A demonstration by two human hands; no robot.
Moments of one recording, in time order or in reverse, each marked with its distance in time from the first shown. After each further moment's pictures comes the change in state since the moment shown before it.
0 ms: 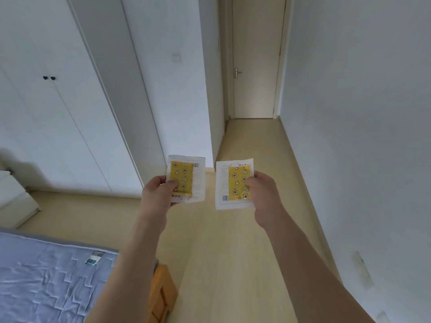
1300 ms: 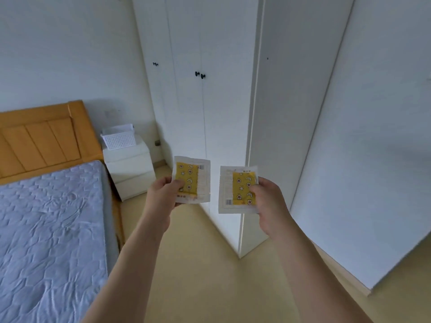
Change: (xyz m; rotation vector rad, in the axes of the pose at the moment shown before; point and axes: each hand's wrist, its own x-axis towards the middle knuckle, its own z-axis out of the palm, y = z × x) left_hand 0.786 0.087 -0.237 -0.115 0.782 0.020; right_hand 0.640 -0.039 0.747 -0.177 -0.837 0.024
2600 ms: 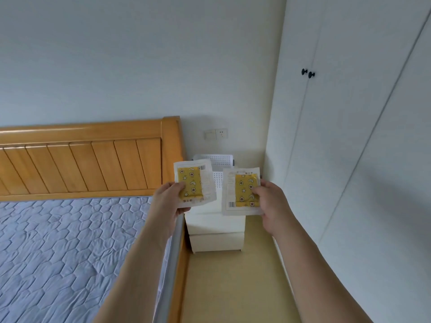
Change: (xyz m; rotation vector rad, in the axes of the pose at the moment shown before) left_hand 0.852 0.126 -0.257 -0.144 0.504 -0.030; right_hand 0.695 -0.037 0.728 -0.076 -0.500 0.114
